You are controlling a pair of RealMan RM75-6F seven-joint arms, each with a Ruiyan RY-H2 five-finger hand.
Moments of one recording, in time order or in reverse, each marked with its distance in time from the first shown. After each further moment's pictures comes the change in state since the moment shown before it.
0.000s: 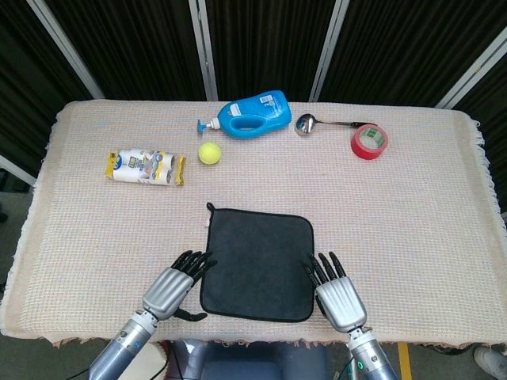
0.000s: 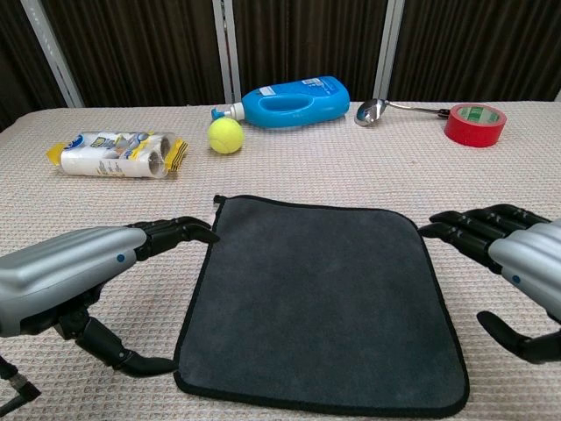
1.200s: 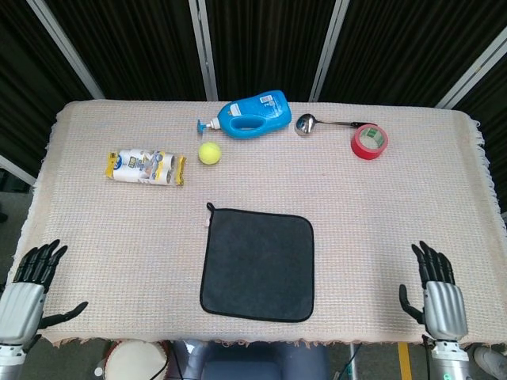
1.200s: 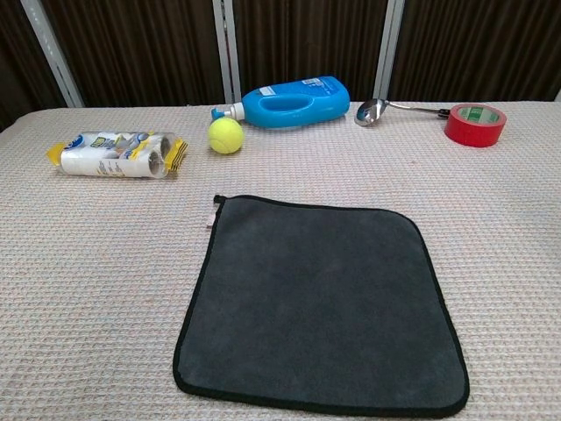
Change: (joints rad) left arm 0.387 0.314 0.093 0.288 0.234 0.573 -0.437; right arm -0.228 0.223 0.046 0.116 -0.026 0.311 0.721
